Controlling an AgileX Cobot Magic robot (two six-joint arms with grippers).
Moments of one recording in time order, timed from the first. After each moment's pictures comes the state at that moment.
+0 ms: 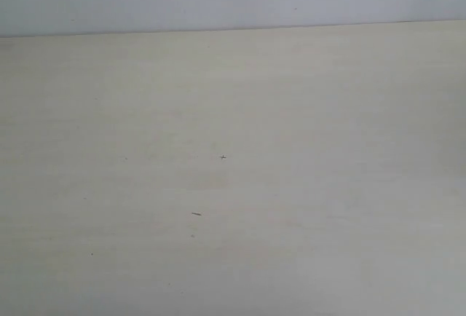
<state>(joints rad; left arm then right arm) -0.01 0.01 0.00 0.07 0.01 -0.26 0.28 0.00 -0.22 -0.39 0.53 0.34</state>
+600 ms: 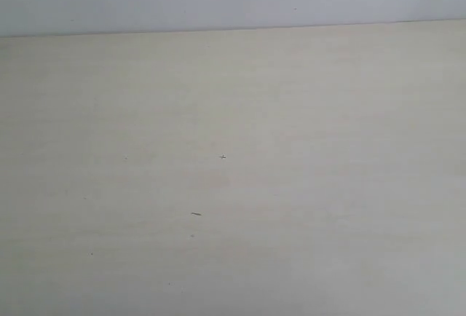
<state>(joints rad) -0.01 0.01 0.00 0.07 0.01 -0.26 -0.02 0.00 -0.06 -0.43 0.08 0.53</state>
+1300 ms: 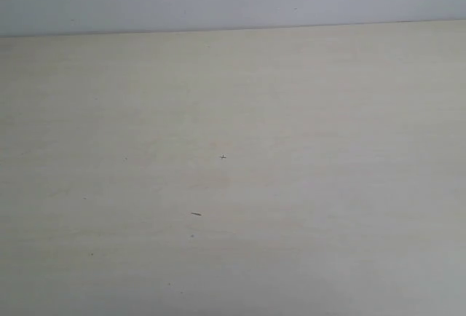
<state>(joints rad) -0.01 0.01 0.00 0.07 0.01 -0.26 -0.06 0.00 0.00 -0.27 0.06 0.37</state>
